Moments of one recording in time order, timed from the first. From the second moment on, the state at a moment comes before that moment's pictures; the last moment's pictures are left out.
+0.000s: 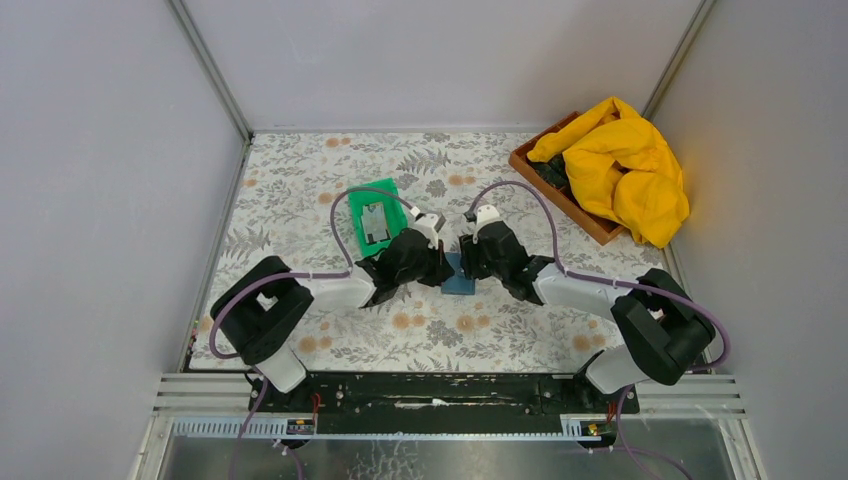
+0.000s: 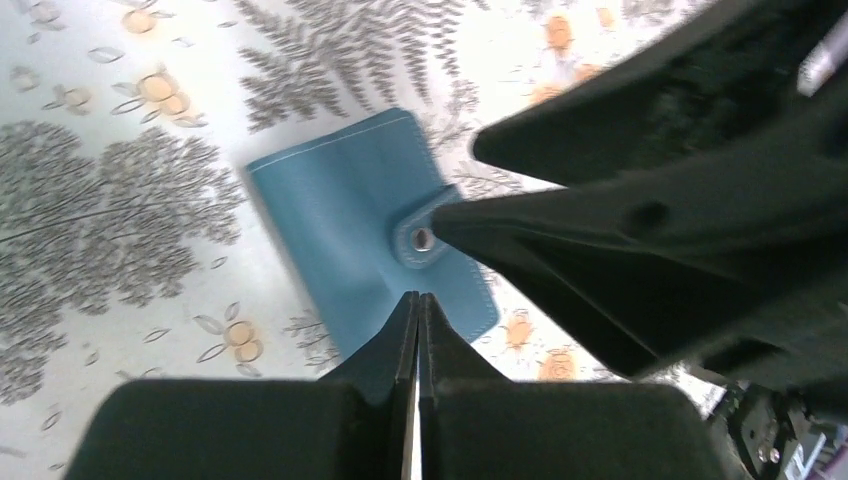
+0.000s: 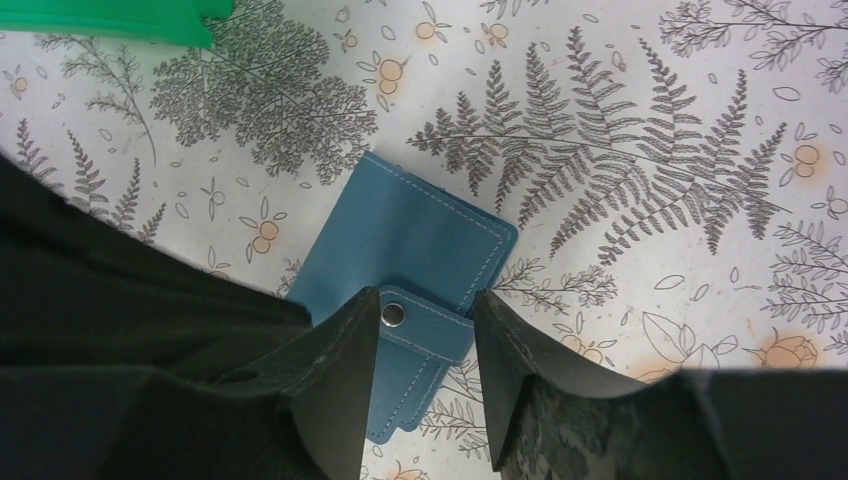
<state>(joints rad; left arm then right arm) -0.79 1.64 0.72 0.38 0.10 -0.54 0.71 1.48 0.69 0.12 0.13 0.28</state>
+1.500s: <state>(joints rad) -0.74 1.63 0.73 0.22 0.06 -0.57 0.77 1.56 0.71 0.10 0.15 0.28</state>
